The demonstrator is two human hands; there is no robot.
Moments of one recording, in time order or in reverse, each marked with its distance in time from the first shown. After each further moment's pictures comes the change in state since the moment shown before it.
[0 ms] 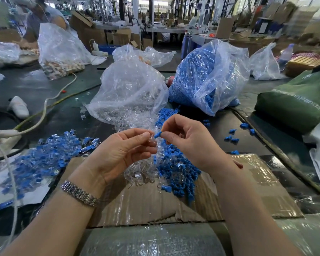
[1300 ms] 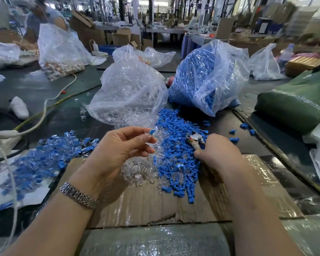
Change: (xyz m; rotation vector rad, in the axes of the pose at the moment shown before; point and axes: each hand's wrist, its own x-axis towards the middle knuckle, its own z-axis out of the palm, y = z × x) left_hand 0.001 -0.004 -0.006 0.174 0.021 0.199; right_hand -0.004 0.026 -0.031 -0.850 -0.042 0.774
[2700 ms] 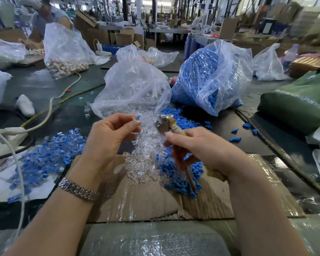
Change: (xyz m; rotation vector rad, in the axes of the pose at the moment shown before) left_hand 0.000 0.007 -0.012 0.209 0.310 0.195; right_hand -0.033 -0.026 -0.015 0.850 -0.399 -0.418
